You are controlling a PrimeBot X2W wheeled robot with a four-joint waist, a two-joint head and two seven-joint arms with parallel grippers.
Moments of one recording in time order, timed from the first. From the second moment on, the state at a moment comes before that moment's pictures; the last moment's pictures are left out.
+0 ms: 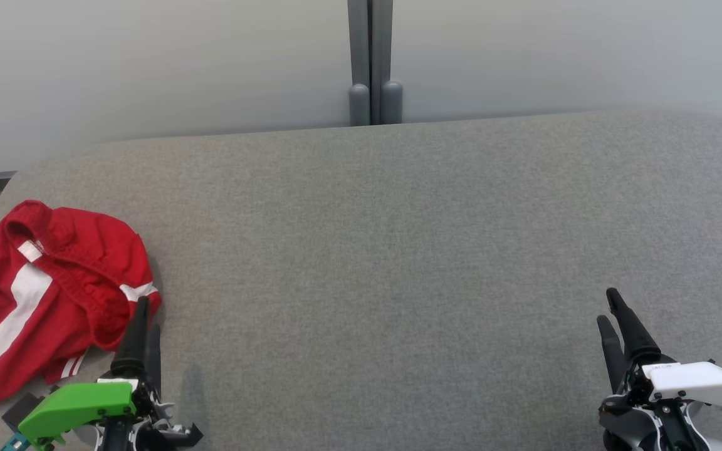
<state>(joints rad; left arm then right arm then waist) -0.08 0.04 0.07 0.27 -1.60 -0.10 0.07 -0.08 -0.03 -0.09 0.30 1.58 0.13 0.07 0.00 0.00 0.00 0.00</state>
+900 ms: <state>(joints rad) -0.07 0.04 0.01 0.19 -1.20 -0.09 -0.04 -0.07 -0.04 -0.08 0.18 1.09 0.13 -0.04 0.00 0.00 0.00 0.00</state>
